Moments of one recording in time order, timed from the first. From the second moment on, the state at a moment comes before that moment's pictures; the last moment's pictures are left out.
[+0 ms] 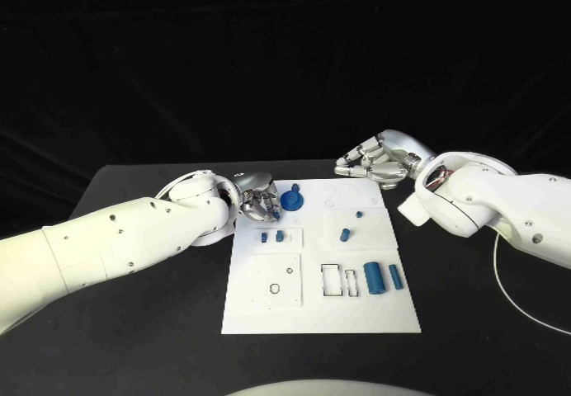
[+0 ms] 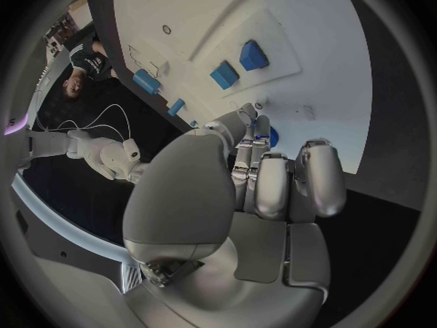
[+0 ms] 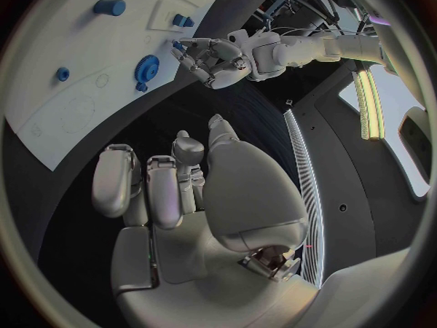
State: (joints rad) left arm 1.20 -0.63 -0.01 1.34 -1.37 -0.11 -0.18; left_hand 1.45 -0.14 0.46 0.02 0.08 1.15 0.13 0.11 0.10 1.26 0.06 0.12 0.08 1.47 -0.02 1.34 1.11 0.08 1.45 0.08 1.29 1.31; right arm 1.30 -0.90 -0.02 1.58 -0.86 -0.32 -0.03; right_hand 1.33 -0.02 -0.09 0.26 0.29 1.02 0.13 0.08 0.07 1.29 0.04 0.99 1.08 1.46 -0.02 1.38 1.30 0.08 1.31 0.08 1.37 1.17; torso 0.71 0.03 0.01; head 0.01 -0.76
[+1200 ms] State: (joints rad) left arm 1.20 -0.61 -0.01 1.31 -1.35 -0.05 -0.21; left_hand 1.44 -0.15 0.47 0.02 0.08 1.14 0.14 0.09 0.09 1.26 0.07 0.09 0.08 1.47 -0.02 1.34 1.10 0.08 1.45 0.08 1.29 1.31; right arm 1.30 -0.90 -0.02 1.58 -0.86 -0.32 -0.03; right_hand 1.33 -0.02 -0.09 0.26 0.29 1.02 0.13 0.08 0.07 1.29 0.04 0.99 1.08 1.46 -0.02 1.38 1.30 0.08 1.31 0.08 1.37 1.17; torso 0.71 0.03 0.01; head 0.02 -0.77
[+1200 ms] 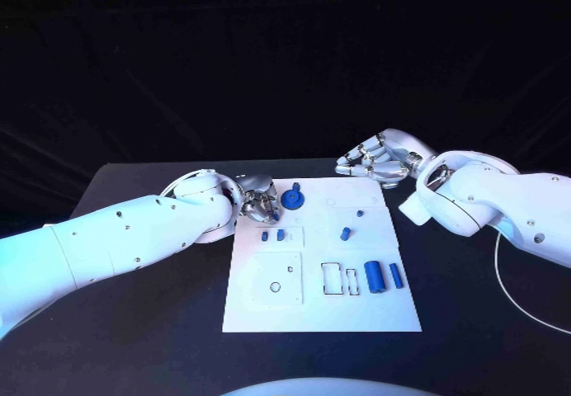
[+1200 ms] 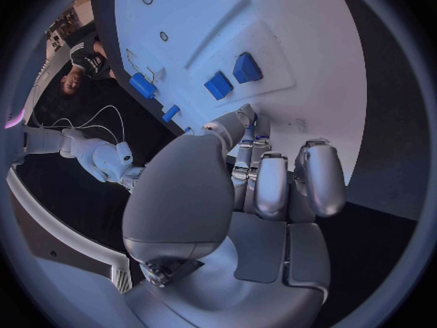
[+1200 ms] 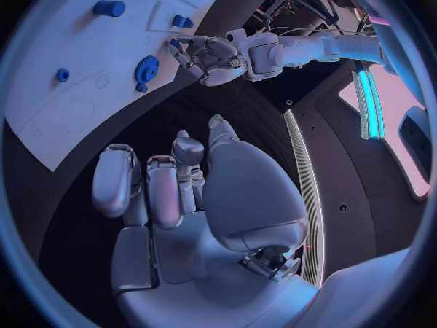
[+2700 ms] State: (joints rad) left arm 1.17 -0.78 -0.02 1.43 -0.61 -0.26 0.12; left_hand 1.40 -0.14 0.55 -0.01 0.08 1.04 0.18 0.11 0.07 1.18 0.10 0.12 0.08 1.24 0.02 1.00 0.55 0.16 1.18 0.12 0.73 1.06; right arm 1.28 -0.90 -0.03 1.54 -1.53 -0.12 -0.15; right_hand 1.57 -0.06 0.12 0.16 0.22 1.09 0.12 0.08 0.07 1.11 0.06 0.18 0.27 1.46 -0.01 1.18 1.07 0.12 1.23 0.09 1.24 1.00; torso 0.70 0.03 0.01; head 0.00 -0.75
